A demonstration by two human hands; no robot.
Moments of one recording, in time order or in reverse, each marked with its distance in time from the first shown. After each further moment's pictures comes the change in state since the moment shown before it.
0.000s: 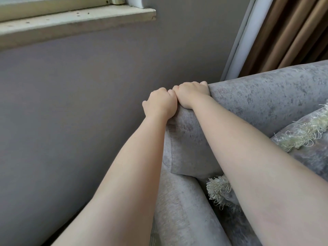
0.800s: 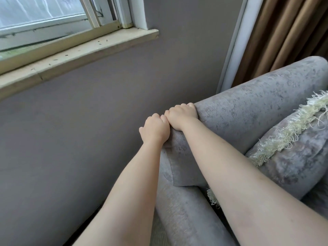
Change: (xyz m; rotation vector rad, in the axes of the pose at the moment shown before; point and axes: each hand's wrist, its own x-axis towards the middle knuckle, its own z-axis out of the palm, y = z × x) left_hand -0.084 -0.035 -0.051 0.048 -0.062 -0.130; right_hand -0.073 -0.058 -0.010 0.053 -0.094 -0.021
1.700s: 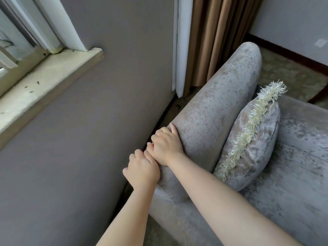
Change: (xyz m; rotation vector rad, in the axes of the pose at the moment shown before) left_hand 0.020 -0.010 -0.001 0.213 -0.125 0.113; right_hand 0.002 -0.008 0.004 0.201 0.127 0.259
